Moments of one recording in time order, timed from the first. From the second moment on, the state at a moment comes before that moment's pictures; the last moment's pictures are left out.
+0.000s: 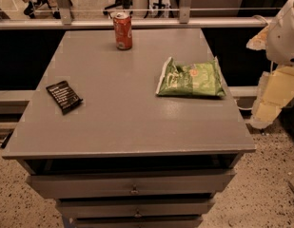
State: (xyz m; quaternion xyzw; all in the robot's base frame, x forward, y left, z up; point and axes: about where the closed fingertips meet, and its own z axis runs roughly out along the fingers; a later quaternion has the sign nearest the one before) arm 0.438 -0.217 0.976 -0.60 0.78 -0.03 0.16
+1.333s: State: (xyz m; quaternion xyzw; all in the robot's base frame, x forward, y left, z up) arm 0.594 -0.189 0.937 -0.59 0.76 0.01 0.26
